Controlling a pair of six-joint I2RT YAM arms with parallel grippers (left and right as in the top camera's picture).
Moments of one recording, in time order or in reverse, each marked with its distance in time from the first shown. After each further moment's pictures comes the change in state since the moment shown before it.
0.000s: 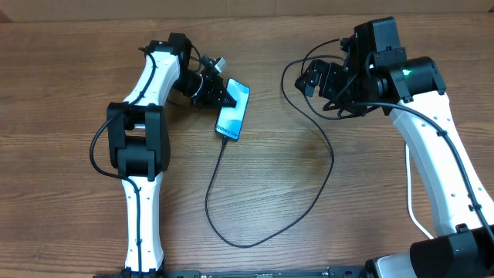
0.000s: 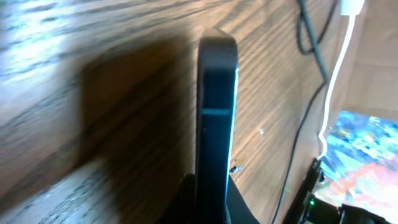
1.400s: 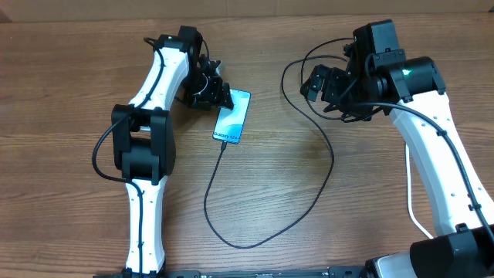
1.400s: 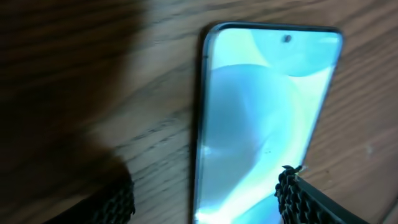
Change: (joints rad) left arm -0.046 -0.038 0.030 -0.032 -0.446 -0.123; right arm 0.000 0.001 0.000 -0.063 0.069 0.000
